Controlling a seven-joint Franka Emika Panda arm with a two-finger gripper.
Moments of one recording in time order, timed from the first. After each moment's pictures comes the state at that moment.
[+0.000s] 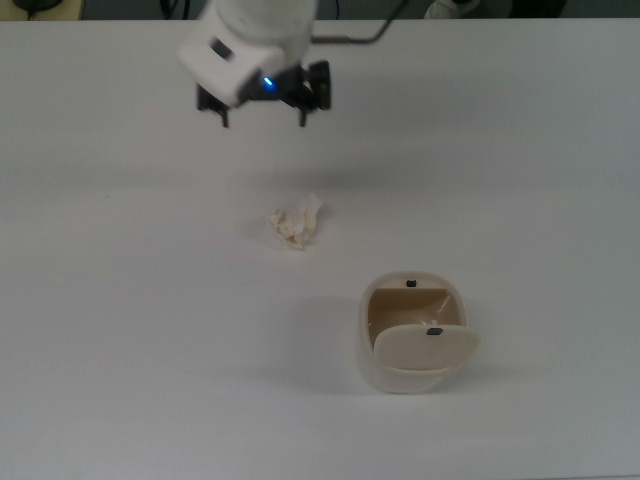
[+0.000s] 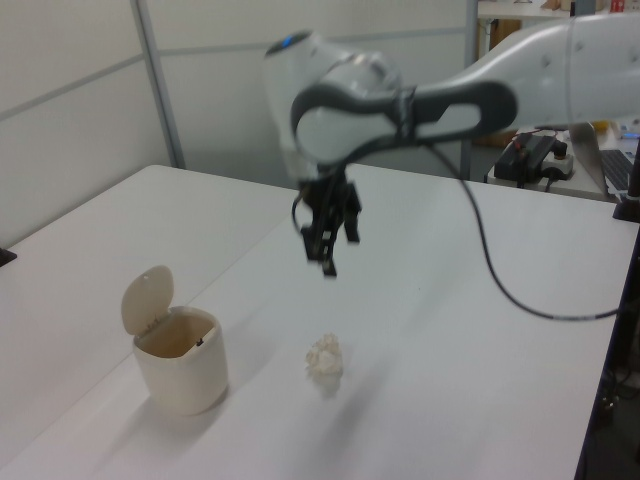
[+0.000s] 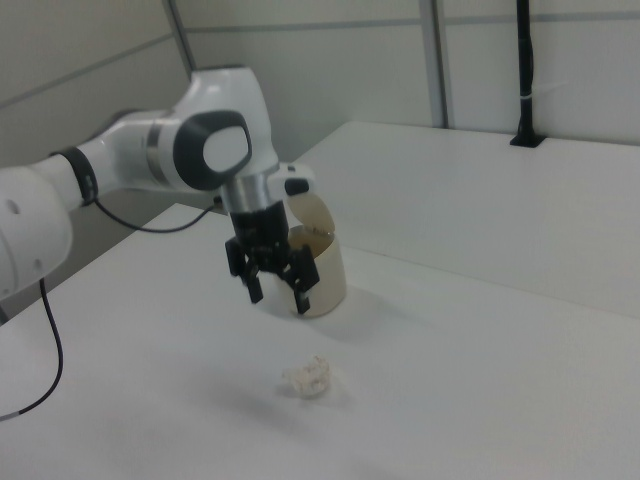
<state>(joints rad) 0.03 0.27 0.08 -1.49 -0.11 1.60 0.03</state>
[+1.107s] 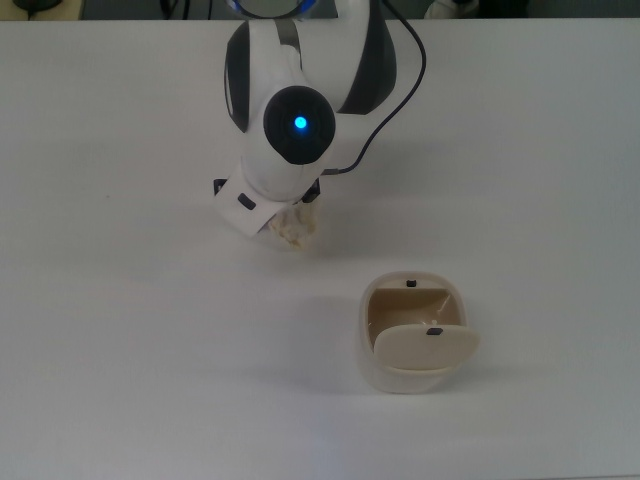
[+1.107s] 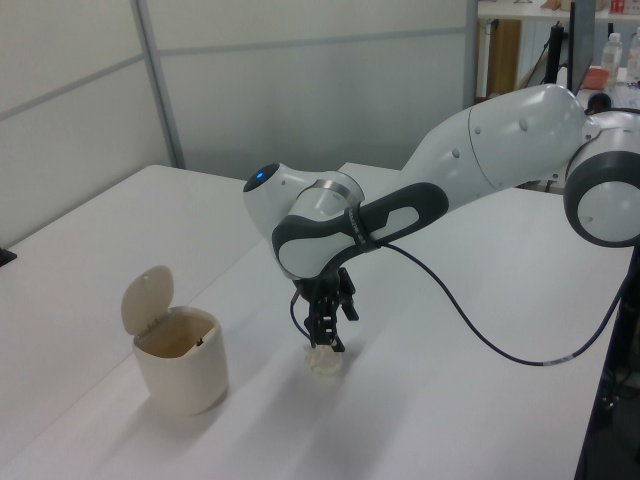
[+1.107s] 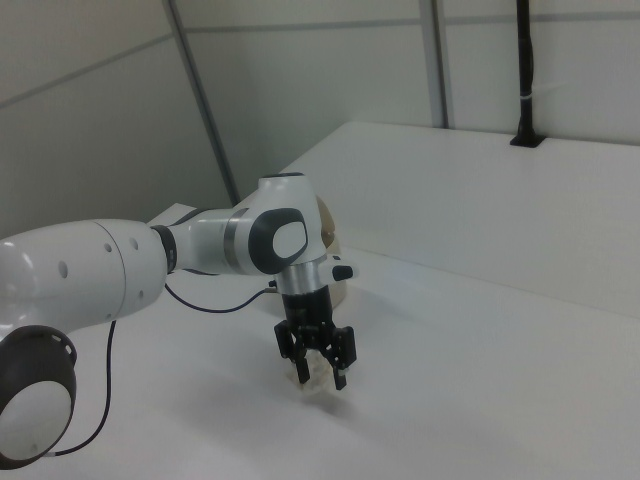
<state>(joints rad) 0.05 0.51 0.05 -1.54 -0.20 1.77 0.03</state>
